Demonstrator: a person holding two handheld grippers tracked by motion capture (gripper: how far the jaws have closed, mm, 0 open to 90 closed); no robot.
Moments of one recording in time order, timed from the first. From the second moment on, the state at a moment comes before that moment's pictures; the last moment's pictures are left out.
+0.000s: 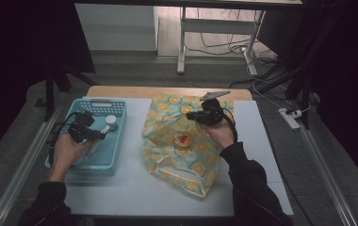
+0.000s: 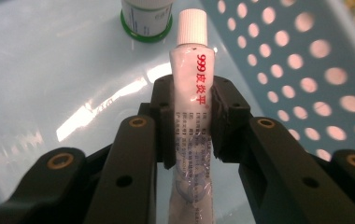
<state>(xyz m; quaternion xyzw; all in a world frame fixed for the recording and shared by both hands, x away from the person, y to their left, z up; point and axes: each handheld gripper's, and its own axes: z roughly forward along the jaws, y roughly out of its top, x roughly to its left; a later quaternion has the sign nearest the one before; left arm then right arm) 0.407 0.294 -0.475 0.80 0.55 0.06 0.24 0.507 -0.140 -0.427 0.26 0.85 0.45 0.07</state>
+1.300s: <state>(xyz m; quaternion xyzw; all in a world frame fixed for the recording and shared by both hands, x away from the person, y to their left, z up) 0.404 0.178 -0.409 0.86 0.40 0.03 0.32 0.507 -0.143 -0.423 0.26 0.85 0.45 0.07</state>
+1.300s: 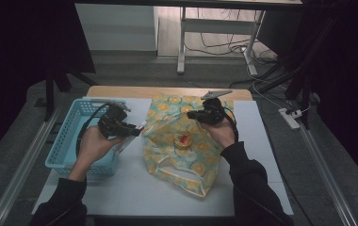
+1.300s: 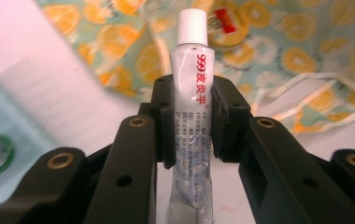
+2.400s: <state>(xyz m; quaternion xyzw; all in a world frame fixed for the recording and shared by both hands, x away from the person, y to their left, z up) 0.449 0.056 -0.434 0.89 0.34 0.03 0.30 0.510 -0.144 -0.417 0.27 0.84 0.46 0.08</state>
